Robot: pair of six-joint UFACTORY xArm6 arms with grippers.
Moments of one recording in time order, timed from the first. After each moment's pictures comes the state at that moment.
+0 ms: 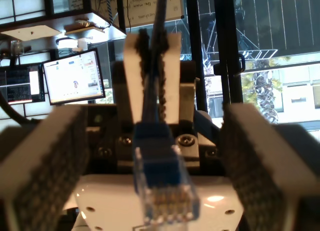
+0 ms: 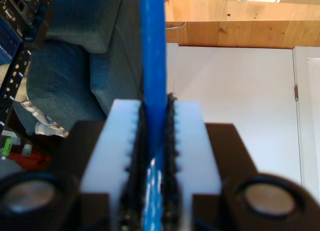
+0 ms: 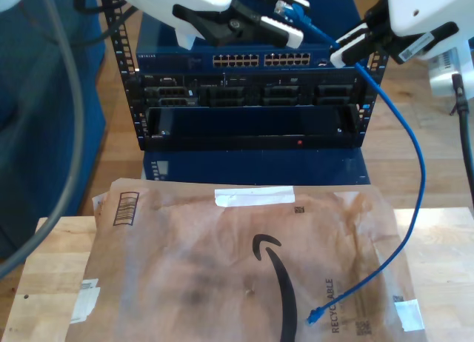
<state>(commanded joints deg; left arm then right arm) -1.3 -7.7 -82.5 -70.1 99.1 -80.7 -0.3 -26.4 -73.0 42.3 84.6 100.2</state>
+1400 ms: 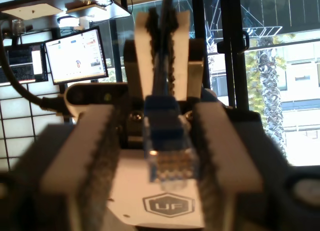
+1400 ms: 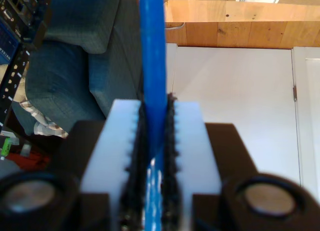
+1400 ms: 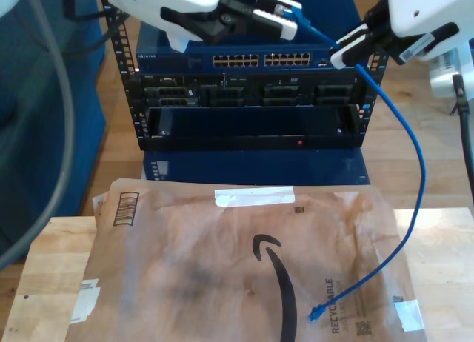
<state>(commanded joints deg) 0.9 -7.8 -80.9 -73.0 101.8 -78.8 -0.4 -26.4 -72.9 42.3 84.9 100.1</state>
